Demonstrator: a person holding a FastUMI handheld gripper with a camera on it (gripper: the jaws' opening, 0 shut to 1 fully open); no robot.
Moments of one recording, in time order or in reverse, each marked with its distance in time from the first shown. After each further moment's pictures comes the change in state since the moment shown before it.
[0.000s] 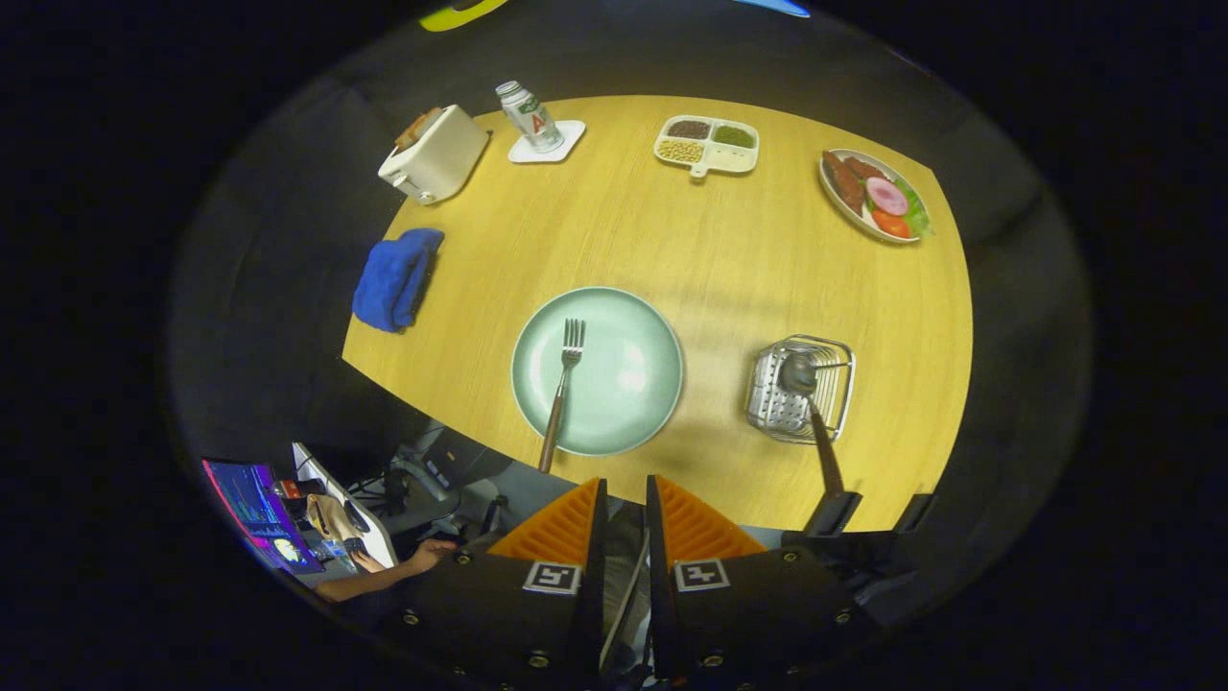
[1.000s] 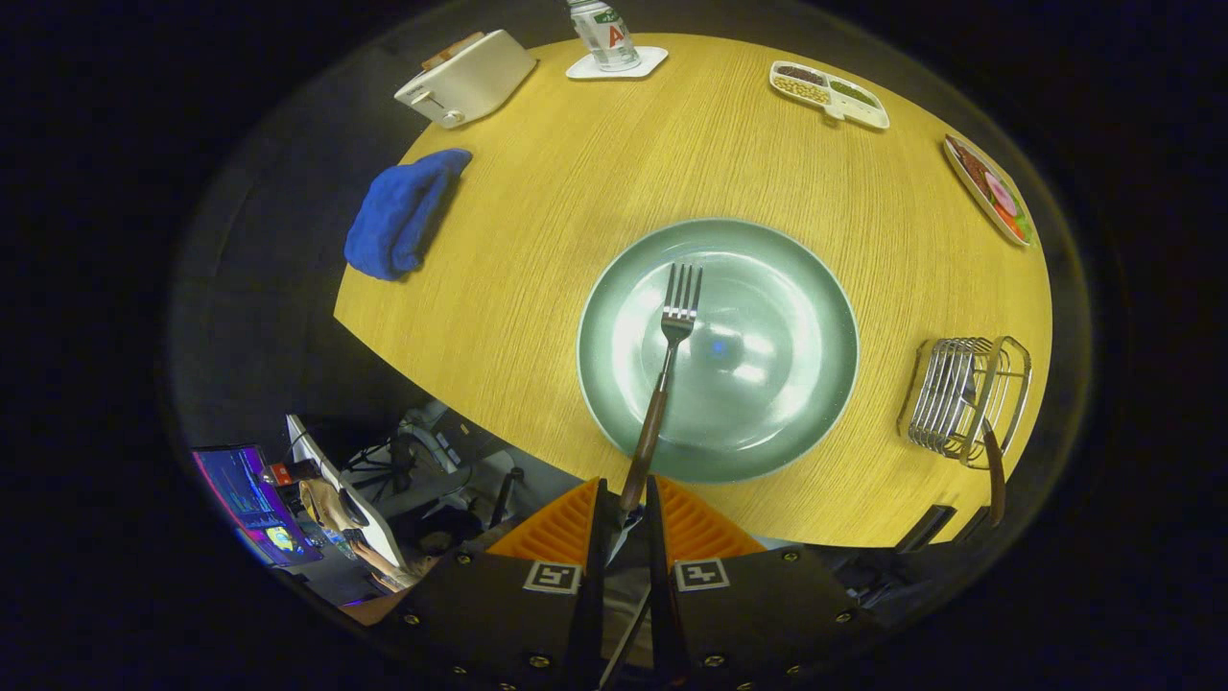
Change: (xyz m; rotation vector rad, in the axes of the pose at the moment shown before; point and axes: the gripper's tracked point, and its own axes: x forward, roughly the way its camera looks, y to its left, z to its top) arm 0.126 0.081 -0.010 -0.052 0.137 0.038
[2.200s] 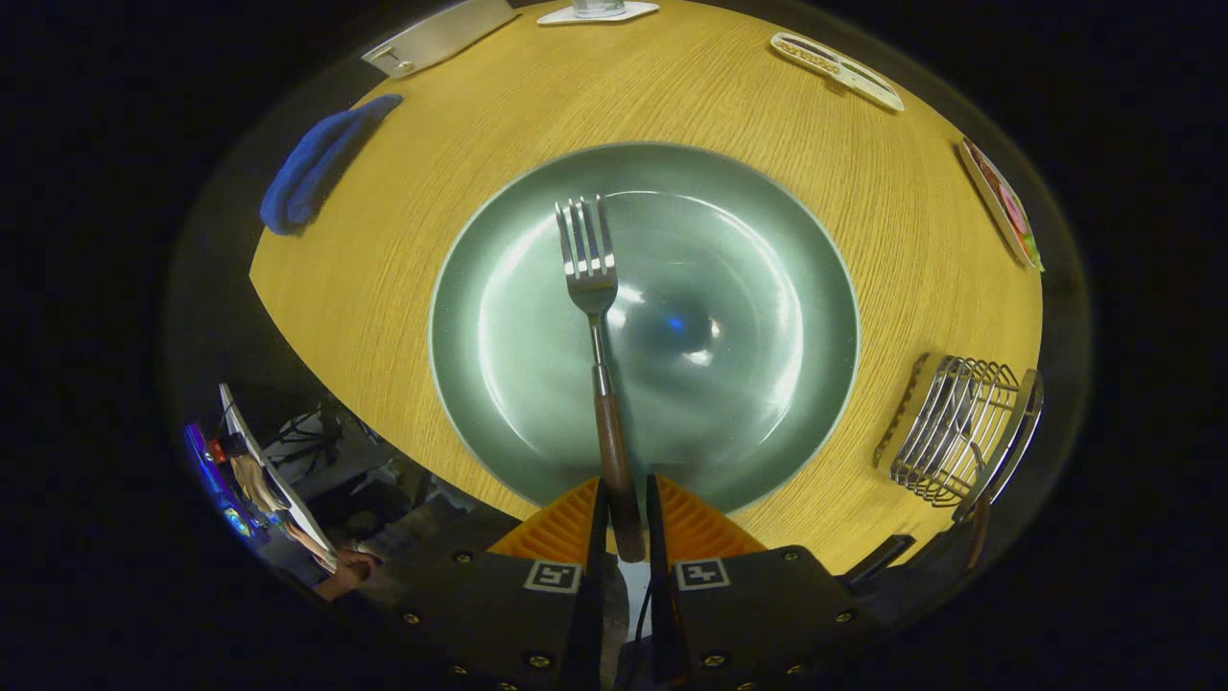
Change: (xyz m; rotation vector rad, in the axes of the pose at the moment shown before) arm 0.062 -0.065 -0.004 -0.104 0.101 -0.181
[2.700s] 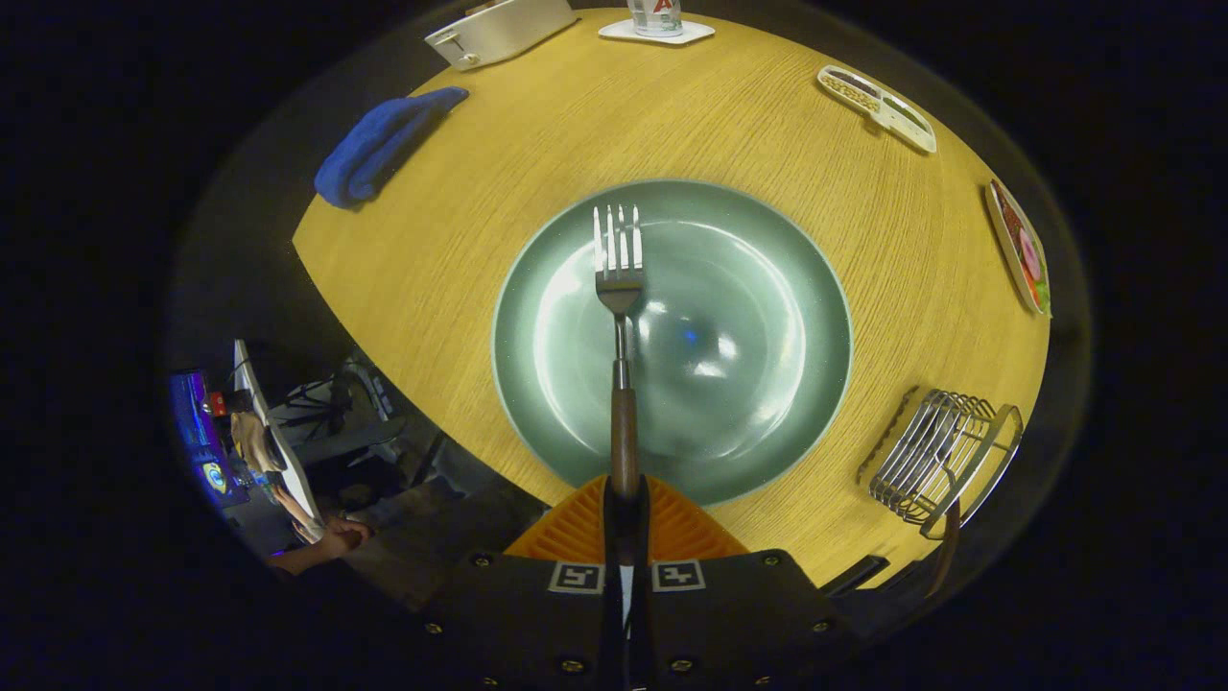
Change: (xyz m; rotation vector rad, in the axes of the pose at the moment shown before) arm -0.043 0.011 -0.005 -0.076 -0.016 0.112
